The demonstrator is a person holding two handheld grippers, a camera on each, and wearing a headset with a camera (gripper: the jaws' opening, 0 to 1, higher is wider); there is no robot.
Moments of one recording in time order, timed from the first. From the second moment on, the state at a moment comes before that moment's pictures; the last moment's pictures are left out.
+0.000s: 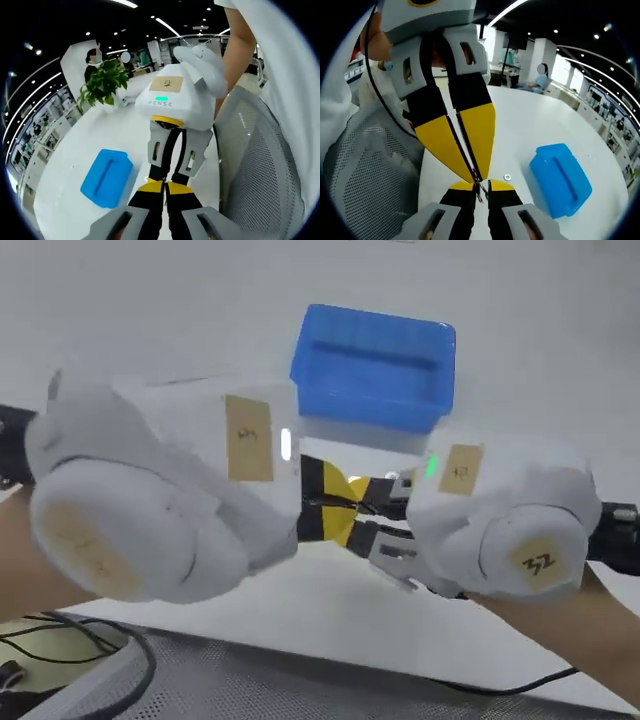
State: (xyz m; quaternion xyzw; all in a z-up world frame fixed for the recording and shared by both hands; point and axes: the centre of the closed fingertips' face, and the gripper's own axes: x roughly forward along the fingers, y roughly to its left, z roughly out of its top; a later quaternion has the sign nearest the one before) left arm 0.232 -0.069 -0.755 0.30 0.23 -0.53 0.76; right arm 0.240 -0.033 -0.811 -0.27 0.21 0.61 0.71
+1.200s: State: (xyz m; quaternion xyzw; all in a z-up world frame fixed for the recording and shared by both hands) left arm 0.231 0.077 -0.769 0.03 0.23 -0.02 0.97; right arm 0.328 0.012 -0.816 -0.09 0.25 0.55 0.79
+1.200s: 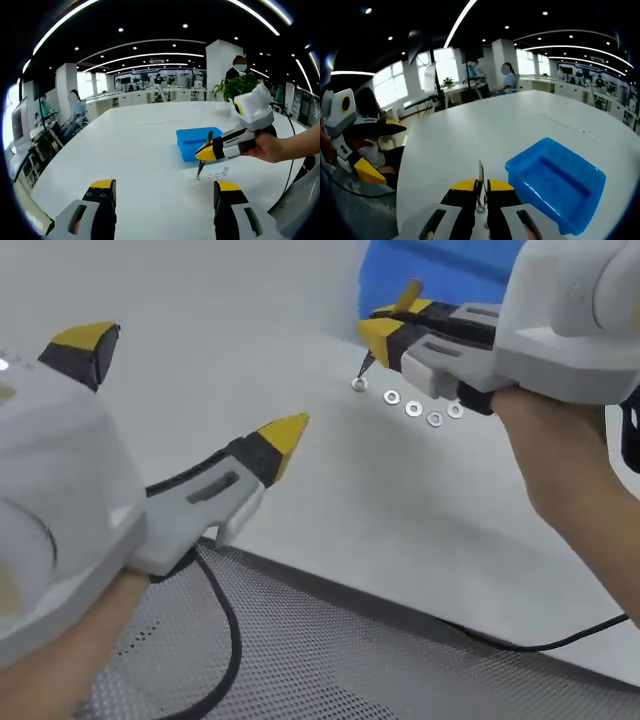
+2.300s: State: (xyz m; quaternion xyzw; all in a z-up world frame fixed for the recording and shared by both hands) left arm 0.224 0.067 -0.774 0.04 0.24 -0.05 0.97; right arm 0.324 0.004 -0.785 -0.12 0.23 0.56 0.79
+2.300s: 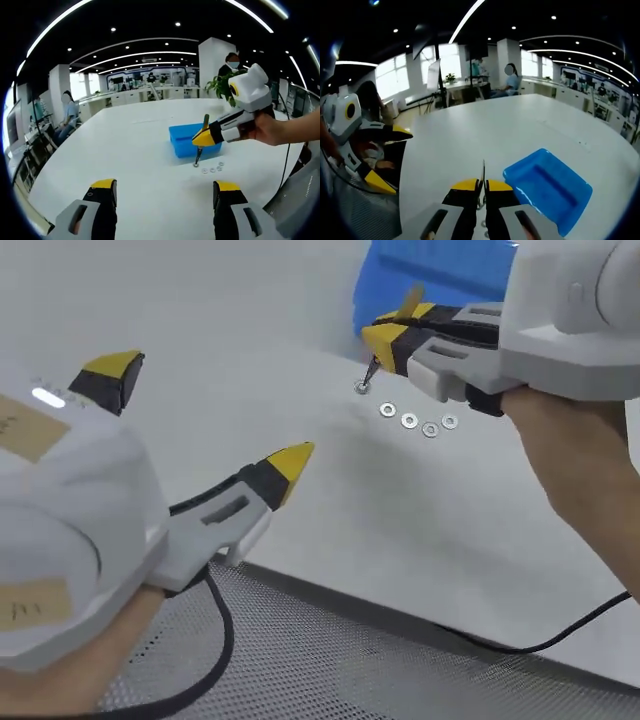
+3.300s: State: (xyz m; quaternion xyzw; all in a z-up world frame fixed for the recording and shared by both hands) left arm 0.224 0.069 -0.780 0.05 0.25 -0.05 0.97; right arm 0.390 0.002 -0.743 -0.10 0.18 0.50 0.84
